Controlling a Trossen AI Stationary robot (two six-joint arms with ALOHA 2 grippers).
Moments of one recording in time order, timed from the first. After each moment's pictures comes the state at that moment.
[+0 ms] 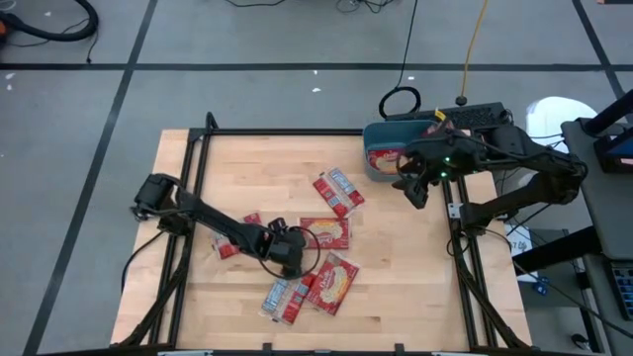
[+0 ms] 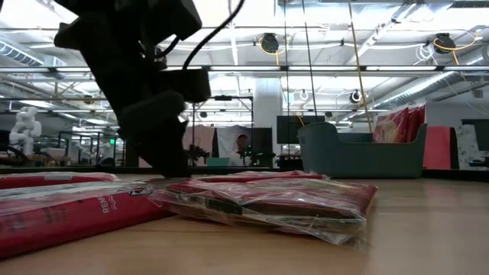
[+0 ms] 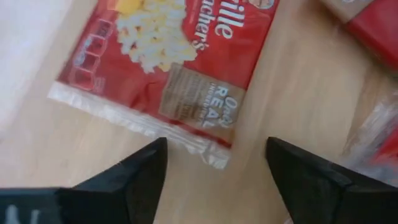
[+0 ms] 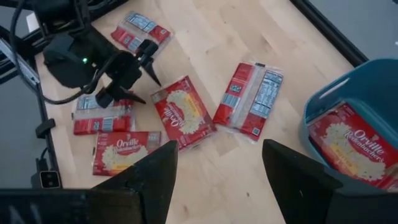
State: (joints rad) left arm -0.31 1.83 0.95 -0.25 -0.32 -0.59; right arm -0.03 1.20 1.63 -1.32 0.11 0.48
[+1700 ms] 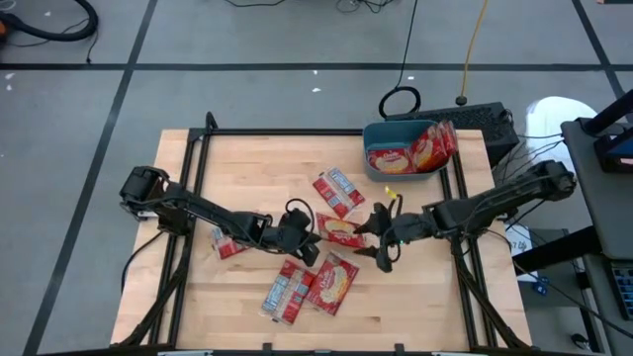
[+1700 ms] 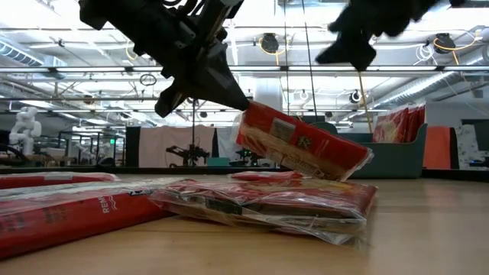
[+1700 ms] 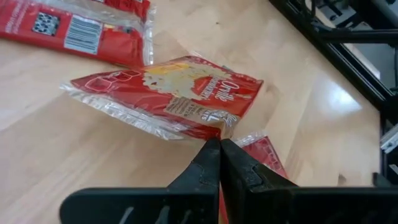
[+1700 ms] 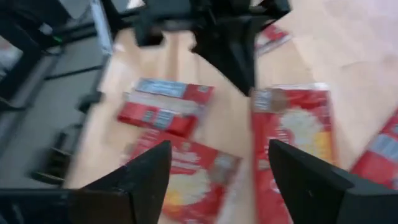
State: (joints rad) left arm -0.26 1.69 0.95 0.06 -0.35 -0.89; right arm 0.29 1.19 0.70 -0.06 0.14 0.40
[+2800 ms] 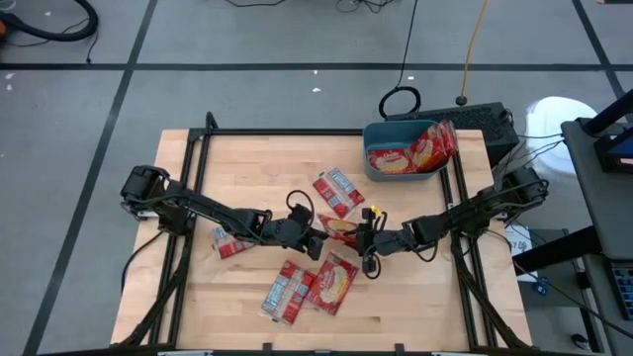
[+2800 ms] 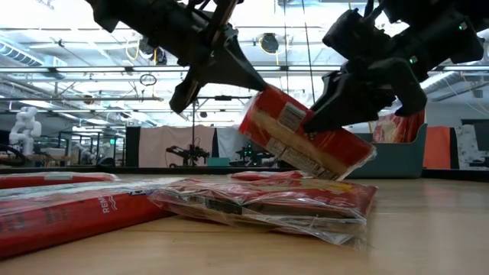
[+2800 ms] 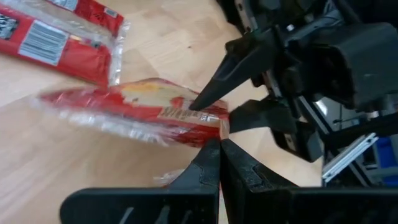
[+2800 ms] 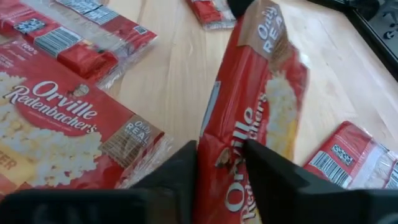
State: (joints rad) left arm -0.23 1.69 0.95 0.21 -0.30 -0.98; right arm 0.31 1.52 0.56 0.33 0.39 -0.01
